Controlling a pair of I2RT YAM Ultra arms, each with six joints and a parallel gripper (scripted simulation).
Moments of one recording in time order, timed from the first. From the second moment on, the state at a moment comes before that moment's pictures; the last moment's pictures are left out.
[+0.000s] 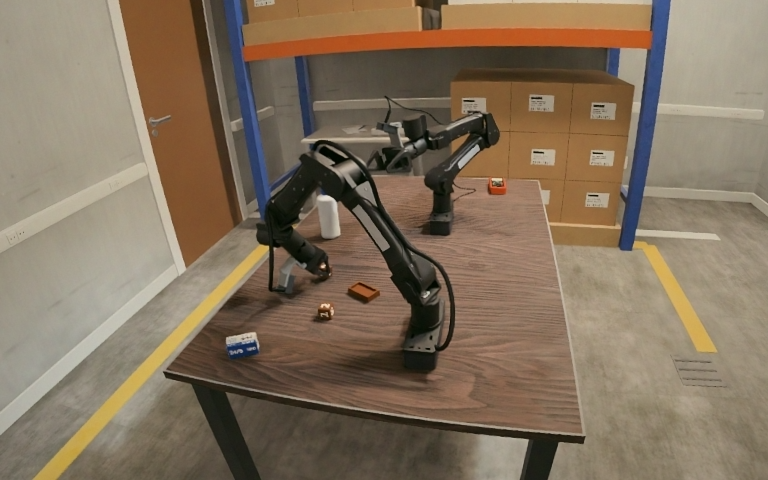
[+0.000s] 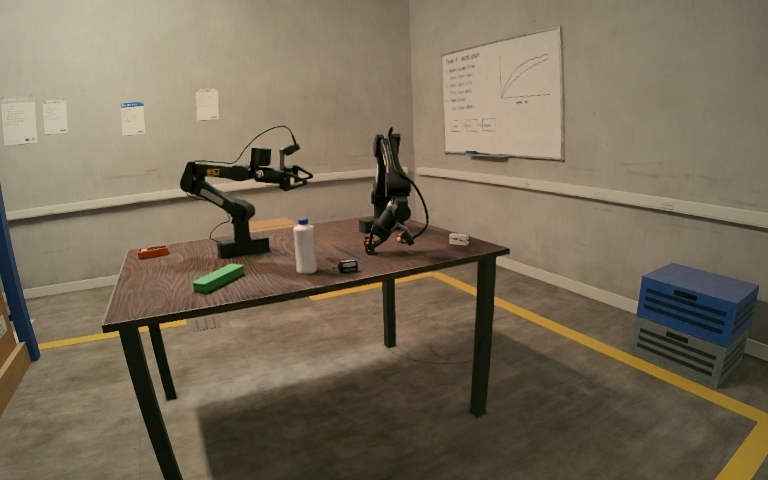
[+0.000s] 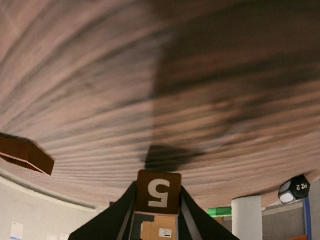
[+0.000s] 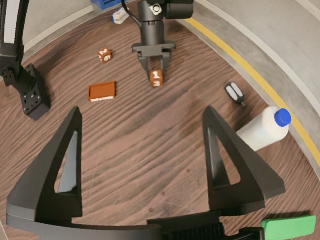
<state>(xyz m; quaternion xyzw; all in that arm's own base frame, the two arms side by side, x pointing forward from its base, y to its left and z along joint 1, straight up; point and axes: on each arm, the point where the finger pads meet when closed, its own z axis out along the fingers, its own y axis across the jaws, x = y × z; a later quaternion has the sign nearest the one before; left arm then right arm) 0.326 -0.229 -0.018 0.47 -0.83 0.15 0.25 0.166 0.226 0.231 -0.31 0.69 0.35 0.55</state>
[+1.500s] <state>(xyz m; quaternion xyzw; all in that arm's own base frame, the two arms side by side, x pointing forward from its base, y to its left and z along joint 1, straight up) 0.324 -0.232 -0.022 0.47 -0.83 0.15 0.26 0.166 0.226 0.231 -0.31 0.69 0.35 0.55</state>
